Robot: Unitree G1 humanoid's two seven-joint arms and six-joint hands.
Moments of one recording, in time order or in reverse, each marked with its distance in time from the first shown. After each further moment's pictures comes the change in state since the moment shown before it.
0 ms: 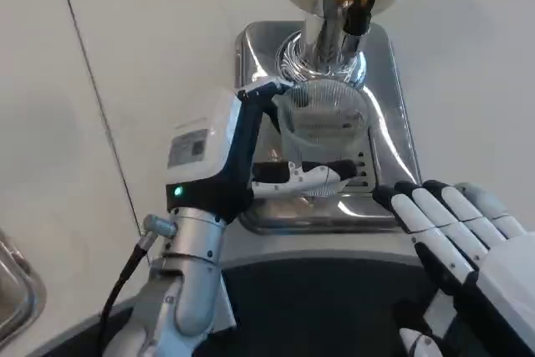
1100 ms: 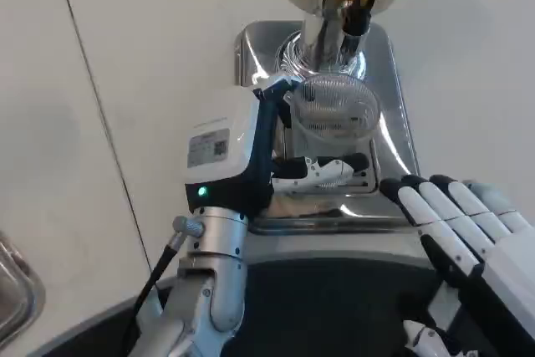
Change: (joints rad) left arm -0.076 -0.030 -0.107 0.126 0.026 0.109 0.171; right arm -0.006 0.000 0.007 -0.016 0.005 0.045 0.012
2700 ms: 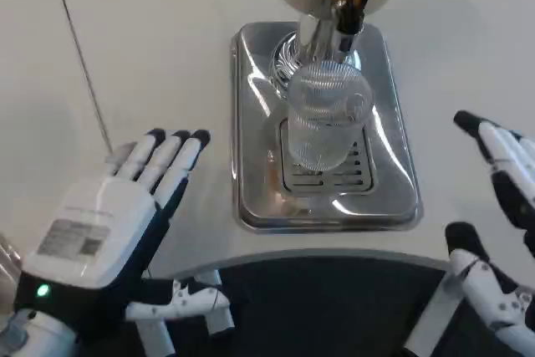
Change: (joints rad) left arm 0.705 0.502 0.262 -0.855 0.095 -0.006 -0.505; right arm -0.035 0.119 -0.017 -0.092 0.197 0.206 0.006
